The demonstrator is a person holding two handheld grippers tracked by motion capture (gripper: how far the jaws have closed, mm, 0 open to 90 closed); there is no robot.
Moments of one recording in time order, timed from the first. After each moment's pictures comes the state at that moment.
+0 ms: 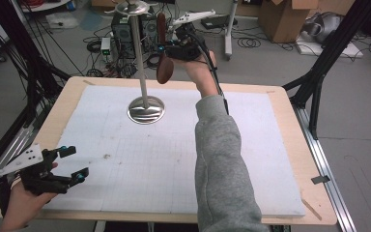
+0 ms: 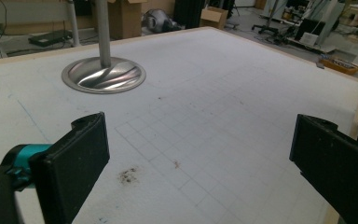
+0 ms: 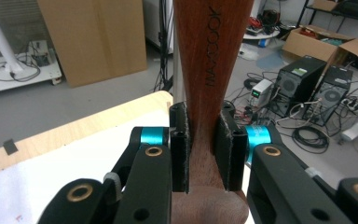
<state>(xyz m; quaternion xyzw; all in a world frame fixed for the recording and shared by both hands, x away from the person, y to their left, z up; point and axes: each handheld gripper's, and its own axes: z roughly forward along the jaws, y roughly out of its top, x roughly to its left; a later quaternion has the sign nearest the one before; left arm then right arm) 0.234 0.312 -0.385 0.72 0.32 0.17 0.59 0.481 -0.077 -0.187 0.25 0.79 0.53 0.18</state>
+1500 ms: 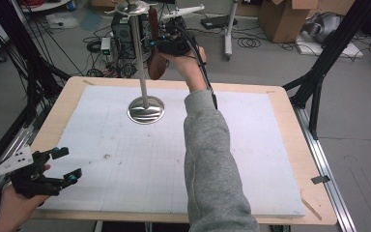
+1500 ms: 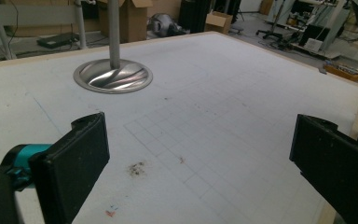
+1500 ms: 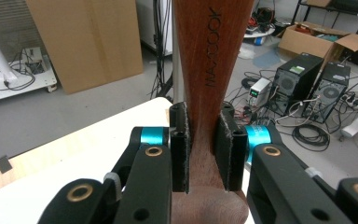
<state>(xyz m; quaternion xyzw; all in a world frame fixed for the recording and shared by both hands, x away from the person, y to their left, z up) 0.226 0.324 -0.383 0.72 0.33 0.17 0.59 0.490 -0.053 -0.183 0.27 0.78 0.53 0.18</state>
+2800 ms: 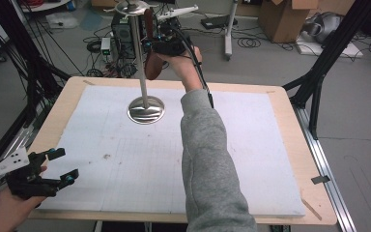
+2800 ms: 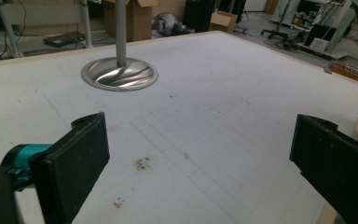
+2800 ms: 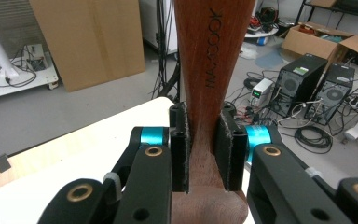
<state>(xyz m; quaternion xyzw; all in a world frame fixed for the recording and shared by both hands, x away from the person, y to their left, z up) 0.222 0.330 -0.381 0.72 0.33 0.18 0.59 0.494 -0.042 -0.187 0.26 0.79 0.53 0.18</state>
